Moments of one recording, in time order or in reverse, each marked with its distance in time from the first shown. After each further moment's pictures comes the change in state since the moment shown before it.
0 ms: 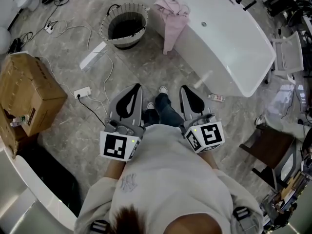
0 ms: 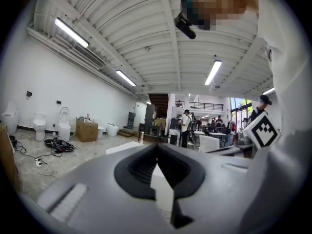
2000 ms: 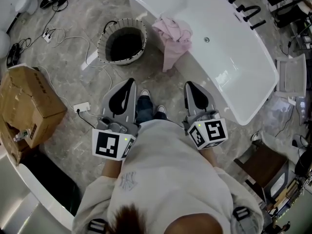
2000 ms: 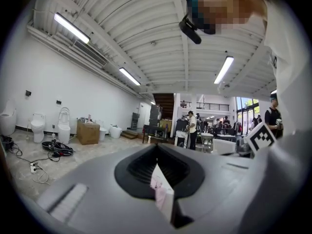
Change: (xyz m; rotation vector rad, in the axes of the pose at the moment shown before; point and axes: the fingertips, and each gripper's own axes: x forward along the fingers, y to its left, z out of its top) left arm 0.205 0.109 0.039 -0.015 -0.004 0.047; right arm 0.183 -0.142 0.071 0.023 0.014 -0.014
